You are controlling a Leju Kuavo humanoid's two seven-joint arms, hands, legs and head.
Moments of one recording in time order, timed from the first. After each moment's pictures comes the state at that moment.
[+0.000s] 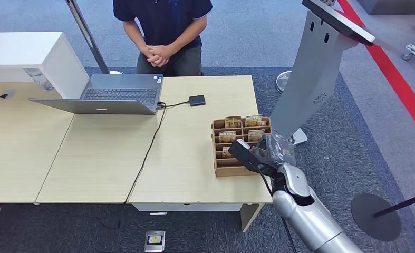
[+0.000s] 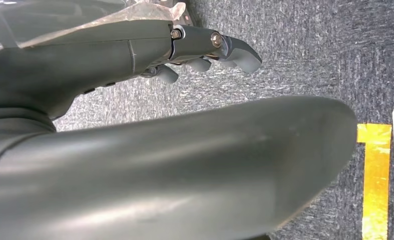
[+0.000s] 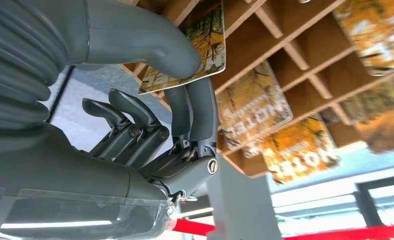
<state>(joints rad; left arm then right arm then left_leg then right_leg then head) -0.14 -0.13 1.52 -0.14 -1.35 0.09 -0.04 -0.47 -0.14 0.70 -1.23 0.65 -0.15 0.37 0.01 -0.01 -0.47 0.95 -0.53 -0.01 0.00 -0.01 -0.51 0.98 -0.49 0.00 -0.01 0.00</state>
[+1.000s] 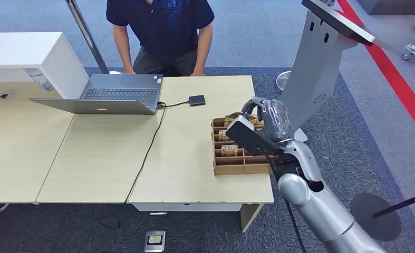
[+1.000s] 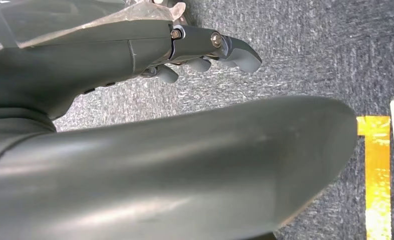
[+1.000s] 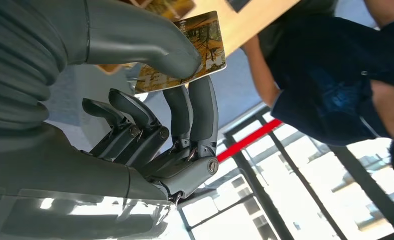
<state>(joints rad) -0.15 -0.12 1.51 -0.14 -1.40 0.06 -0.04 -0.56 -0.17 0.70 -1.49 0.47 -0.21 0.10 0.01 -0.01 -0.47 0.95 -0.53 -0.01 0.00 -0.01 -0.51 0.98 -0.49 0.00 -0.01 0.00</state>
